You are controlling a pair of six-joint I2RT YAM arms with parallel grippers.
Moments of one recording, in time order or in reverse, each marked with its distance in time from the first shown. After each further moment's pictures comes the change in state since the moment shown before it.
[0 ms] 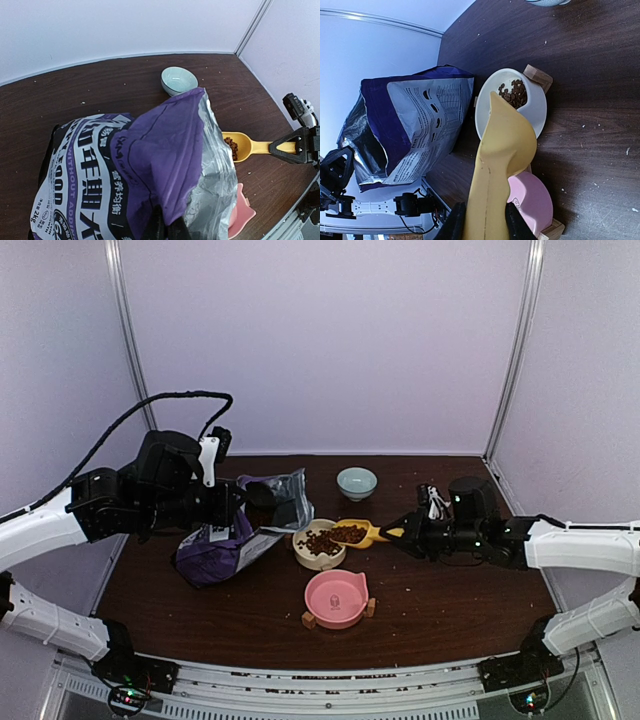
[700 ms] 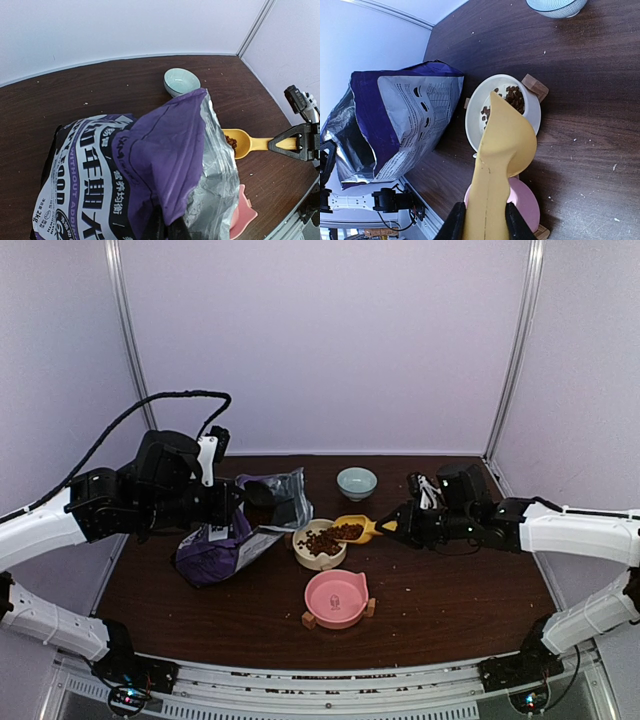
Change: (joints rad) left arm 0.001 -0.005 0.000 -0.004 -0.013 0.000; right arm 0.013 0.061 0.152 -0.182 0.040 -0.150
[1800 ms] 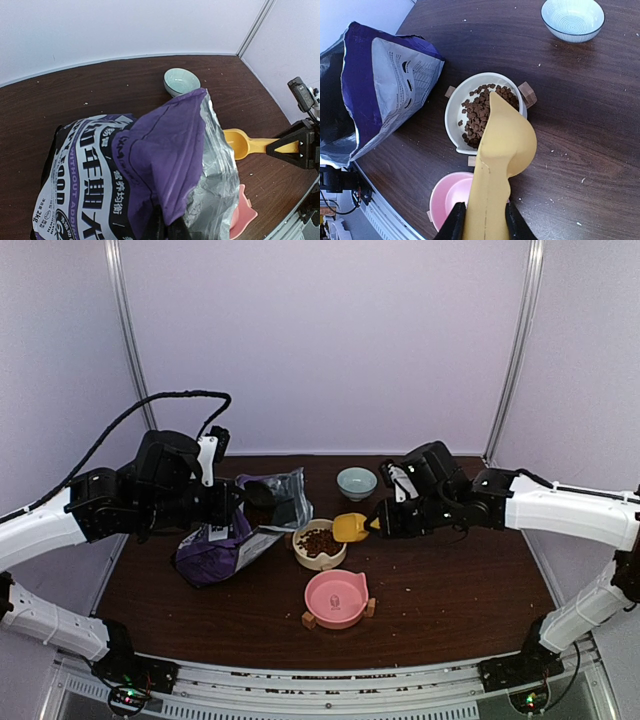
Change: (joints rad) left arm 0.000 0.000 0.000 0.000 0.000 0.001; right arm 0.140 0.119 0.294 -0.355 0.235 -0.268
